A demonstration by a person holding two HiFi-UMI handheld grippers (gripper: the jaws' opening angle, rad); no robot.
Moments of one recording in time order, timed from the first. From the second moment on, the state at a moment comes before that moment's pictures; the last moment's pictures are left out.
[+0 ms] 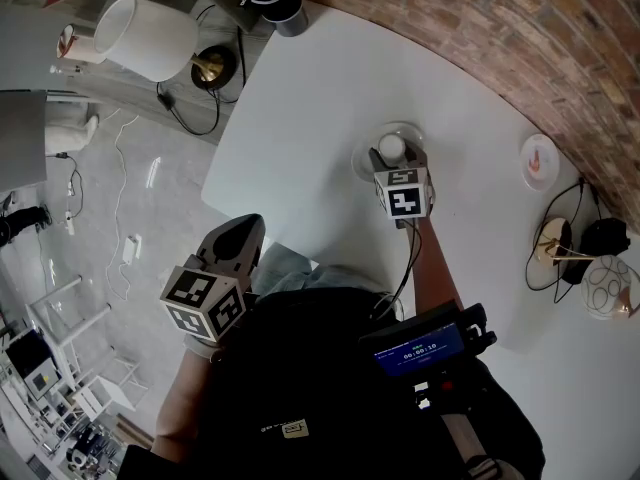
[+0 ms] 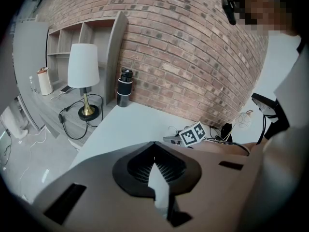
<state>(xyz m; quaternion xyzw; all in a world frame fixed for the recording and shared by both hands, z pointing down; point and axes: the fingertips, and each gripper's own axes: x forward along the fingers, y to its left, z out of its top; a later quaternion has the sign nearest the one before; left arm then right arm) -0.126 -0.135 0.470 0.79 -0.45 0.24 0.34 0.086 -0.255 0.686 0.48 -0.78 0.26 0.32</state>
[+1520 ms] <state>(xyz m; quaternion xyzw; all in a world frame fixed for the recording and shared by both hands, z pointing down) -0.127 -0.126 0.458 0.80 -0.45 0.22 0.32 0.078 -0.242 0.651 0.48 -0.78 0.23 0.33</state>
